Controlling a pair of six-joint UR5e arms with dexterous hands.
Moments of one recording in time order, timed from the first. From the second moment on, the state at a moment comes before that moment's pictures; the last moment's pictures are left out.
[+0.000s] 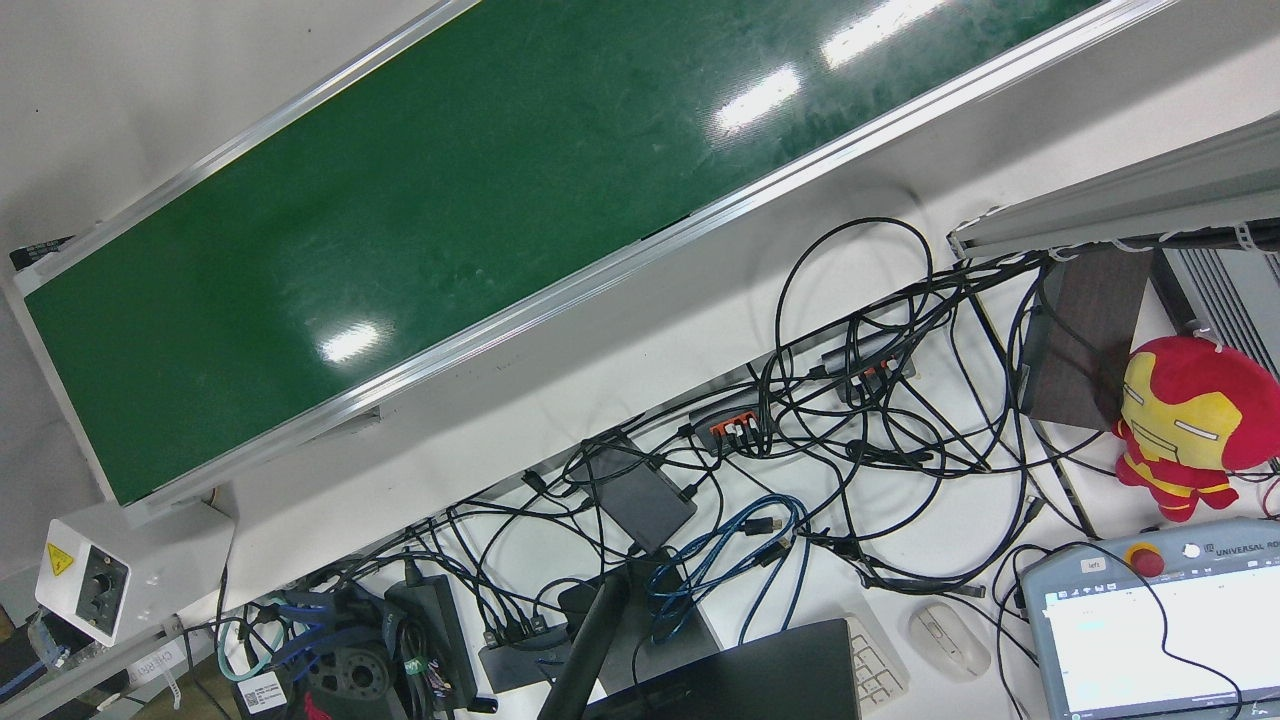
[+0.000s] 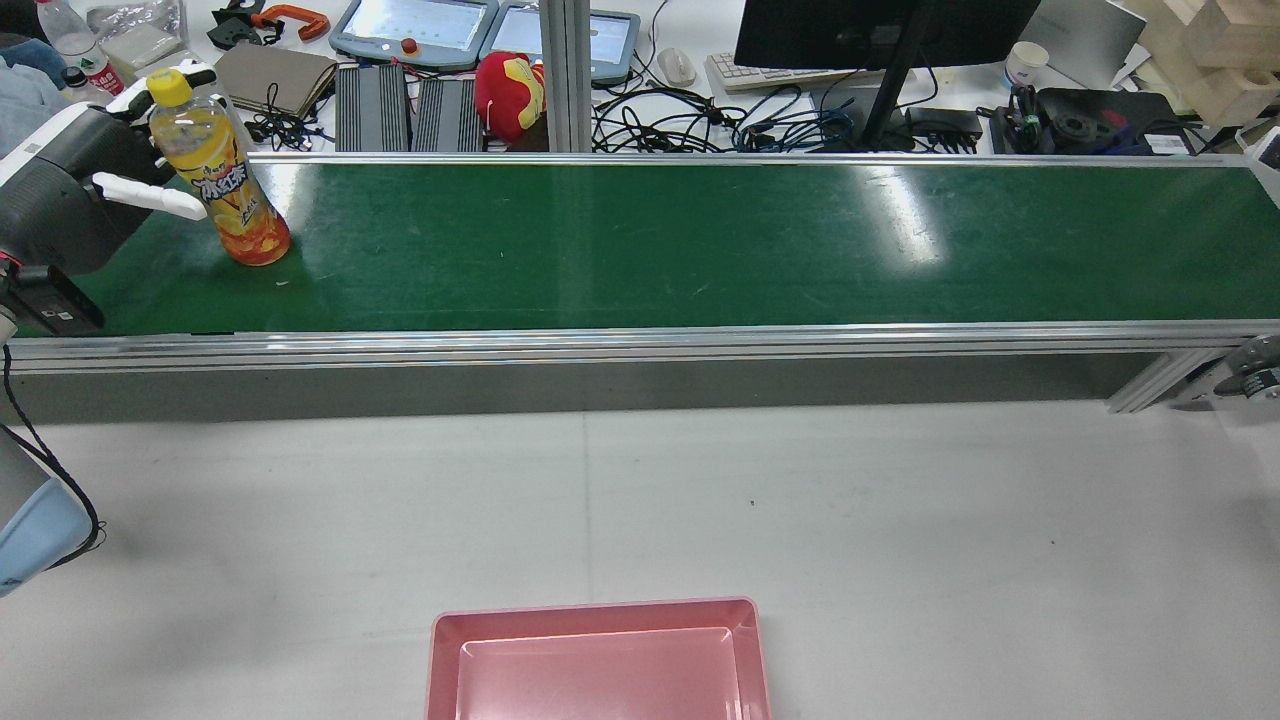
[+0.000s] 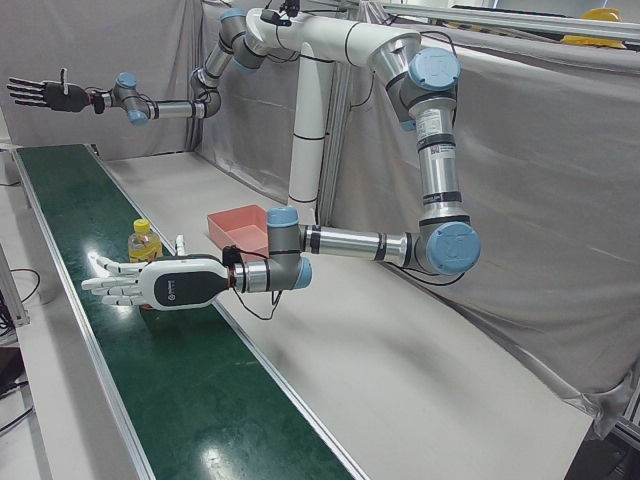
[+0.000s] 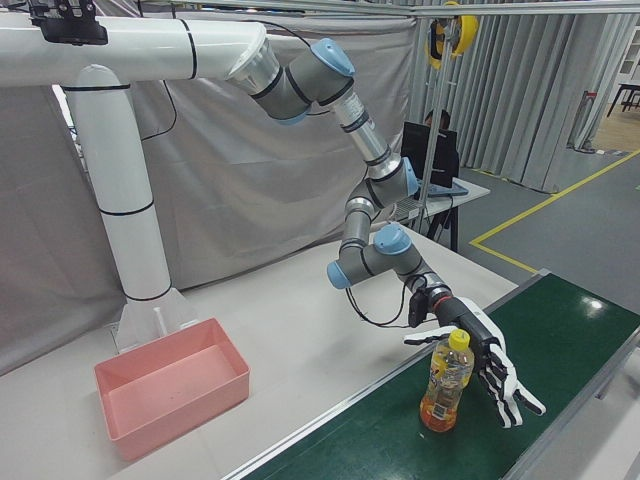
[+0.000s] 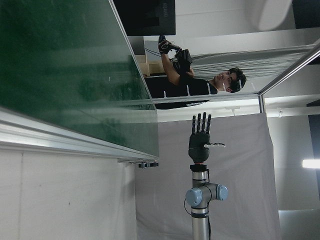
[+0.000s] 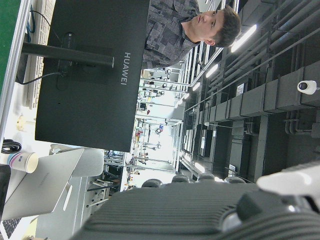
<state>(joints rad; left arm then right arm) -0.95 -1.88 -1.75 0.18 1.20 0.23 1.55 -1.52 1.58 -3.11 -1.57 -0.11</state>
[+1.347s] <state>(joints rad) -0.88 -1.96 -1.93 0.39 1.18 0.21 1.55 -1.52 1.58 -3.11 -1.57 -0.11</state>
